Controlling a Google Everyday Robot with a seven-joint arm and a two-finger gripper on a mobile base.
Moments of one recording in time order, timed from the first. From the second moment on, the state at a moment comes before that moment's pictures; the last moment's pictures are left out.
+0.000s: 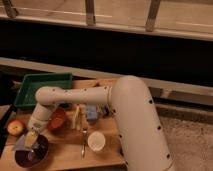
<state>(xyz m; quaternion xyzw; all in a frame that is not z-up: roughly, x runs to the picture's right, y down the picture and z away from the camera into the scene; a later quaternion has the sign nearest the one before) -0.360 0.250 0.684 -0.60 -0.26 0.07 0.75</state>
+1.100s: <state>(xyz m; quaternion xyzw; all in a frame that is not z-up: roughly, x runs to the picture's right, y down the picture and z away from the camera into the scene) -0.323 0.252 0.690 -0.62 -0.21 0.12 0.75</state>
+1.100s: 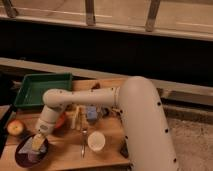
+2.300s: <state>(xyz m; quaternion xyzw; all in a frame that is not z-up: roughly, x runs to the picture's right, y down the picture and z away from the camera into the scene) -0.345 0.290 0.659 -0.64 -0.20 0.09 0.73</state>
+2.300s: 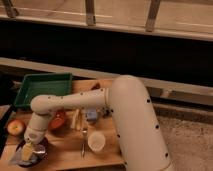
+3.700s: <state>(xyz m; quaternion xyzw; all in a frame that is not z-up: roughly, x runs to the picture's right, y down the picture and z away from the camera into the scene) -0.379 0.285 0.658 -0.65 -0.18 0.02 0.74</state>
